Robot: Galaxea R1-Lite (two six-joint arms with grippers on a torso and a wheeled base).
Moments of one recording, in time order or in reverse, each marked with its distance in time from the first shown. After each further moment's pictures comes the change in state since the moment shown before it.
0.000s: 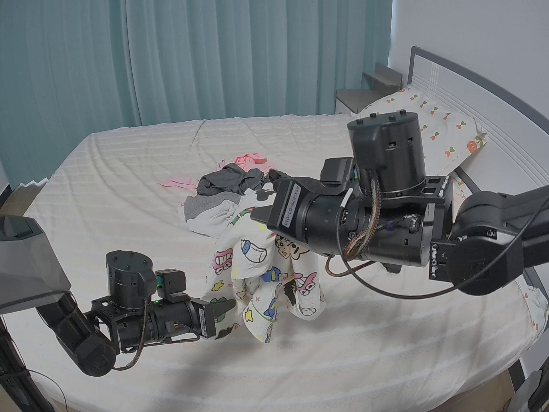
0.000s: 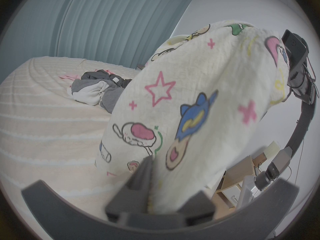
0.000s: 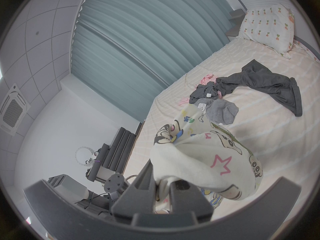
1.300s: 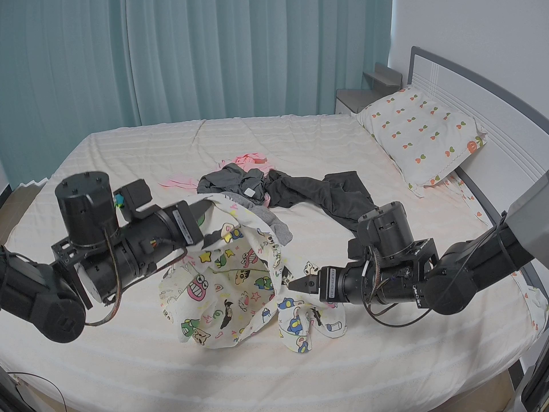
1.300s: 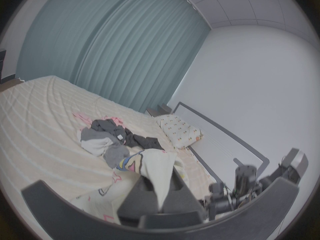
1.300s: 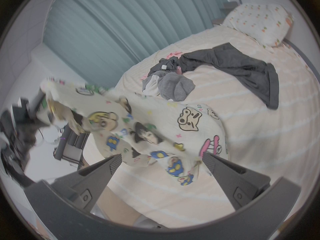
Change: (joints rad) left arm -0.033 -0.301 -0.308 0.221 0.299 -0.175; right arm -0.189 0.145 0.320 -0.108 0.096 -0.290
